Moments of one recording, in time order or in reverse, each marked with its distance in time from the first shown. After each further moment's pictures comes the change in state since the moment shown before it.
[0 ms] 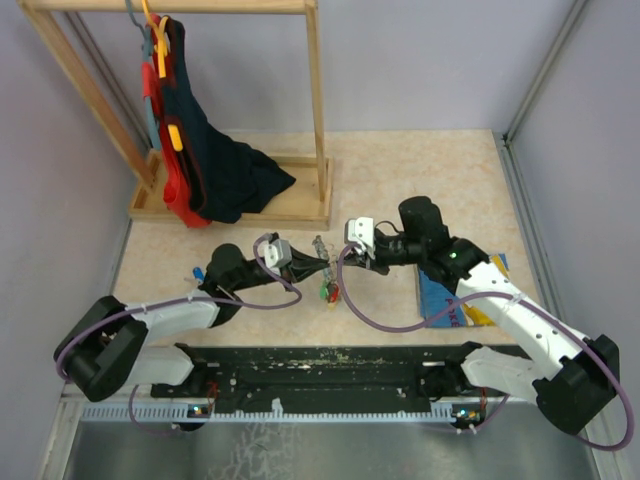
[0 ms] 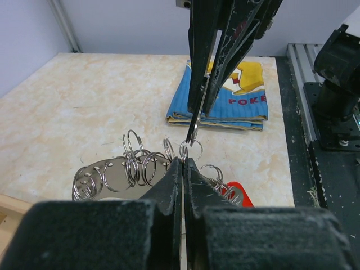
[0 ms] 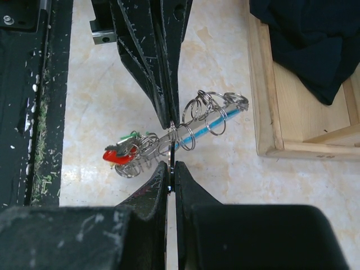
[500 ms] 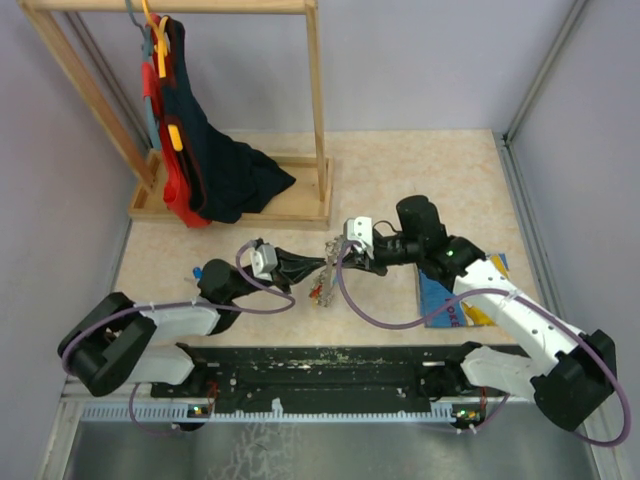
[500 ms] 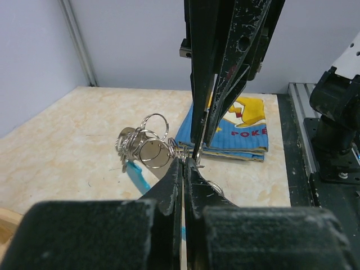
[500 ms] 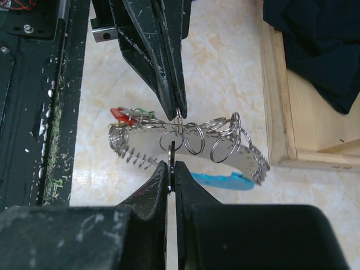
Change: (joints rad) left arm -0.013 0.024 -0.089 0.312 -0.072 -0.119; right arm -0.003 0.021 -0.002 0.008 -0.058 0.009
